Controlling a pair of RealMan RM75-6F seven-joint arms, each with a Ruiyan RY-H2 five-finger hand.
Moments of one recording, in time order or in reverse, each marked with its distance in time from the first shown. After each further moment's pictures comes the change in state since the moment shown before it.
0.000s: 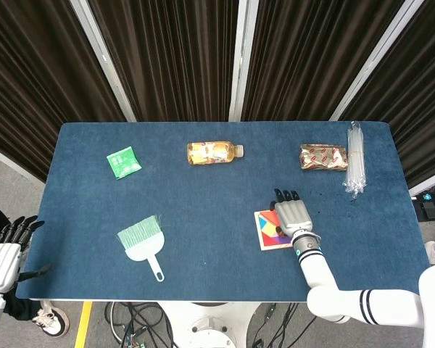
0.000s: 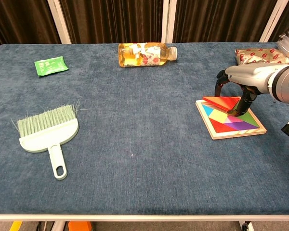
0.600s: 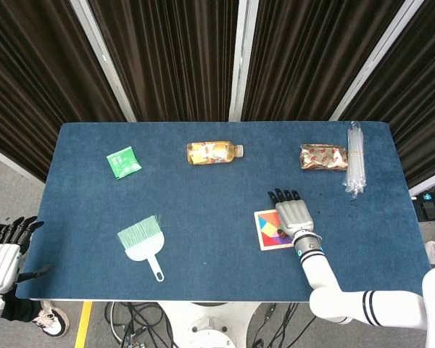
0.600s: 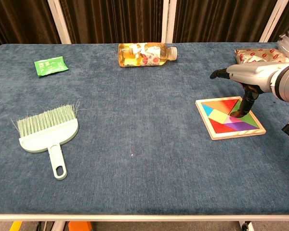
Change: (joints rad) left arm 0.000 -0.002 -0.001 0.005 0.002 -0.001 -0.009; right arm -0.015 0.014 -0.004 -0.014 -0.048 0.003 0.030
